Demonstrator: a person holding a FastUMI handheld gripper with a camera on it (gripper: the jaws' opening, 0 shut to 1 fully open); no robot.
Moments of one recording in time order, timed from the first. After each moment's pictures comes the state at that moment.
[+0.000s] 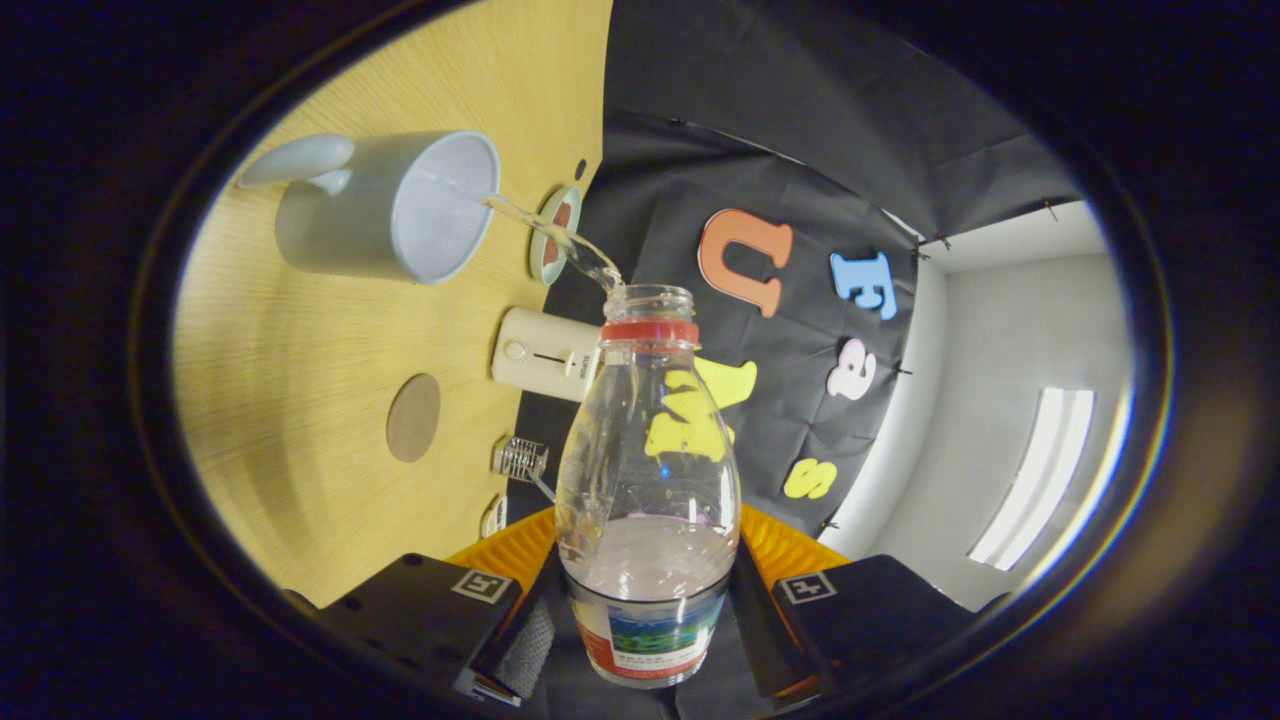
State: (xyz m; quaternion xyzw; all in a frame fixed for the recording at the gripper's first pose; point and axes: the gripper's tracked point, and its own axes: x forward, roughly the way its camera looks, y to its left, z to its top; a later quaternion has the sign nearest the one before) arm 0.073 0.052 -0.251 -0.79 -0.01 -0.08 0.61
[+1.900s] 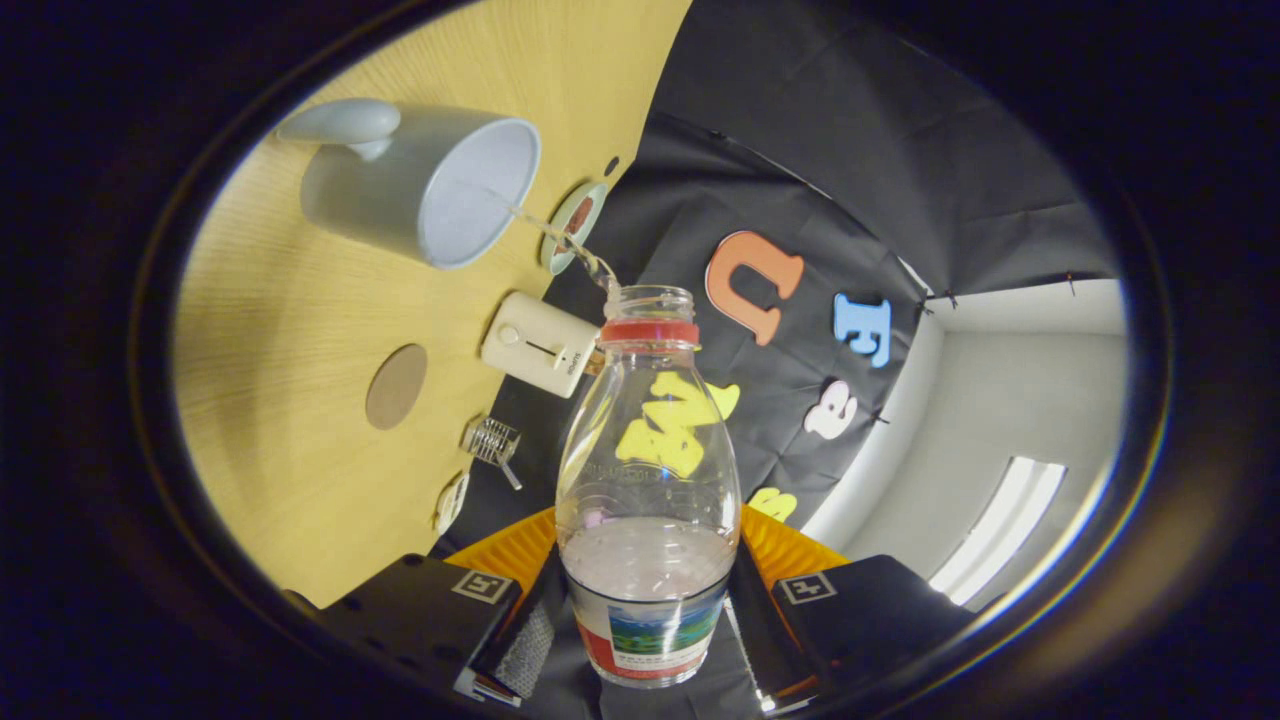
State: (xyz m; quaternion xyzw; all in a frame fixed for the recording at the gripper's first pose) arm 0.074 0.072 -0.246 -0.84 -0.03 -0.09 0.53
